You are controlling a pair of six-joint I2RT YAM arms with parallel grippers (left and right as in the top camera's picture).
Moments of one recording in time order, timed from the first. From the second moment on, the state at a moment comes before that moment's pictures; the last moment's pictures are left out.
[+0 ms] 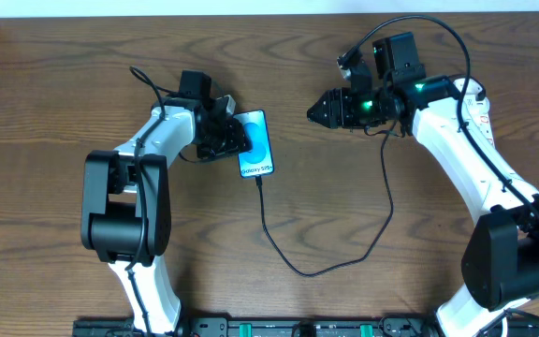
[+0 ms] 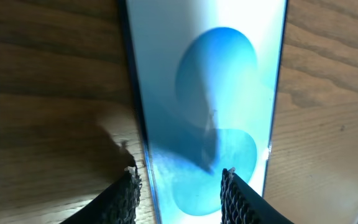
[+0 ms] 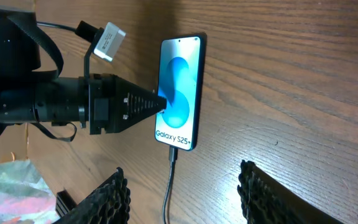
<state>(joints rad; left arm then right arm) -0.11 2.03 1.30 -0.65 0.45 -0.23 0.28 1.81 1.46 -0.67 -0.63 0.29</state>
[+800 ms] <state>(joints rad) -0.11 1.87 1.29 -0.70 0.25 -0.23 0.28 1.81 1.46 -0.70 -0.63 0.26</state>
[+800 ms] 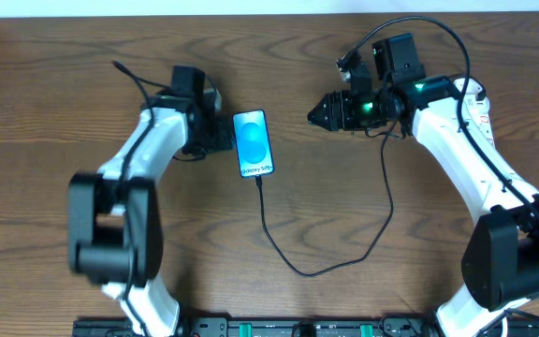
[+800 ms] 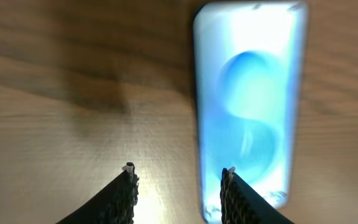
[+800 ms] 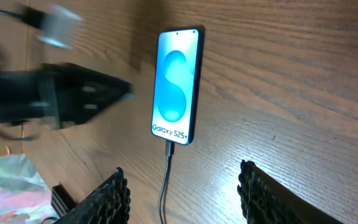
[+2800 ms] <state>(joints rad) -0.11 1.24 1.29 -0.84 0.23 -0.23 -0.45 1.68 1.47 -0.81 -0.43 0.20</state>
